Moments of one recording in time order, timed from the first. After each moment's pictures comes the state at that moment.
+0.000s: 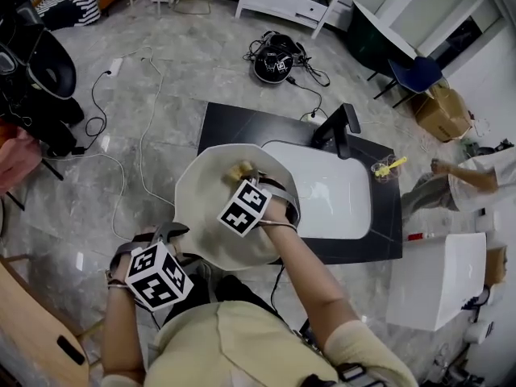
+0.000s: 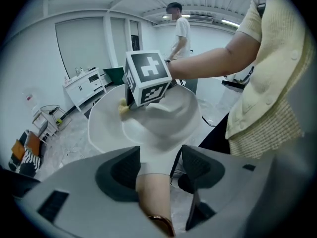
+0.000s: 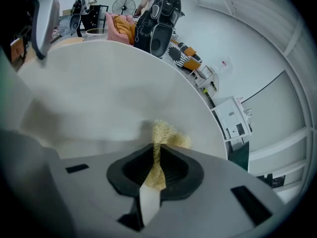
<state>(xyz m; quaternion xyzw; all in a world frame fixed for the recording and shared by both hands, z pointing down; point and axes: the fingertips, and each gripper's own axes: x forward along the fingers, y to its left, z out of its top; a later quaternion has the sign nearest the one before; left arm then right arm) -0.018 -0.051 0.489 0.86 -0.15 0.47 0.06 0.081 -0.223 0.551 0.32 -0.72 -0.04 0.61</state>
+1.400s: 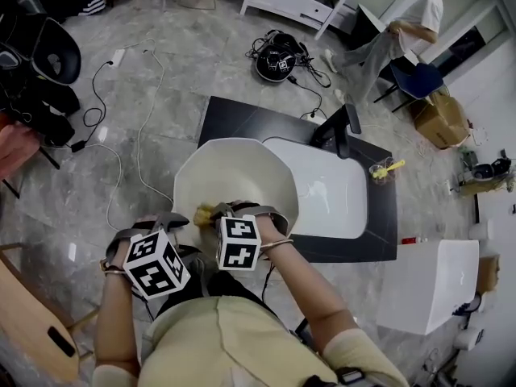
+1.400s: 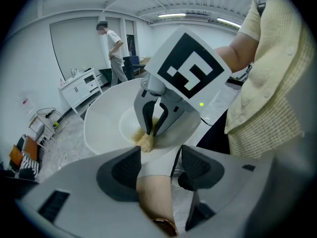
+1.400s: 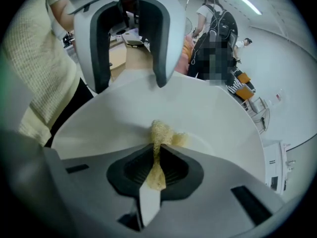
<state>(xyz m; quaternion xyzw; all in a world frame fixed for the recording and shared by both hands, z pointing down) -0.015 -0.051 0.491 0.86 -0.13 0.48 0.05 0.009 -0.090 0.554 0.02 -0.80 -0.11 0.59</state>
